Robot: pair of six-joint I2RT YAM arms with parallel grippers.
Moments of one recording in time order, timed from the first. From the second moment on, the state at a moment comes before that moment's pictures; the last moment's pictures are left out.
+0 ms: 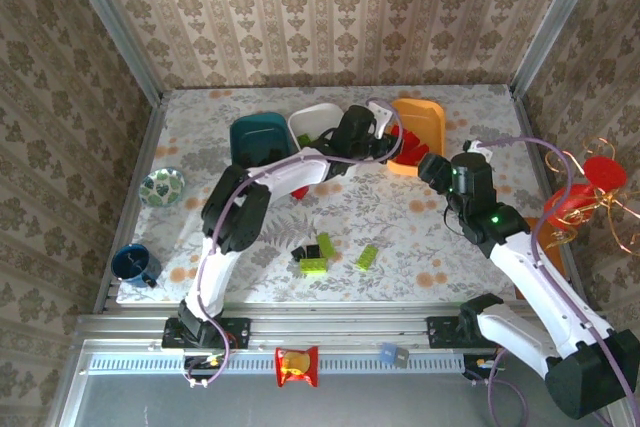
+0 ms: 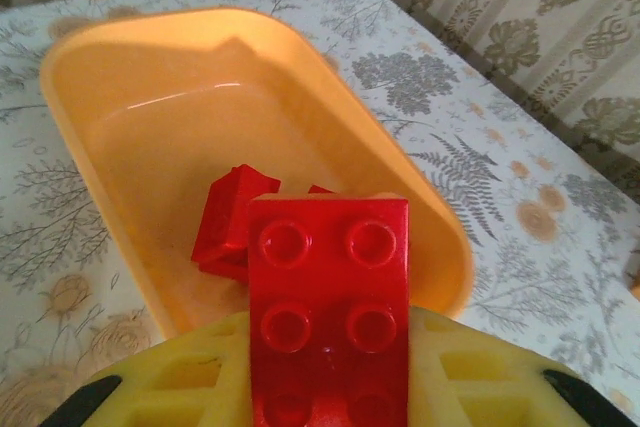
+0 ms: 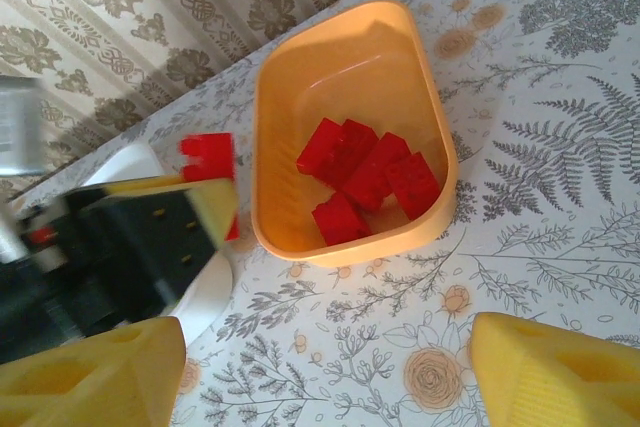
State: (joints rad) left arm -0.82 2.22 1.75 0.03 0.22 -0.26; right arm 0.28 0.92 0.76 -0.37 0.28 0.67
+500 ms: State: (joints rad) left arm -0.77 2.17 1.67 0.14 0.30 -0.40; right arm 0.29 0.93 0.76 -0.38 0.21 0.66
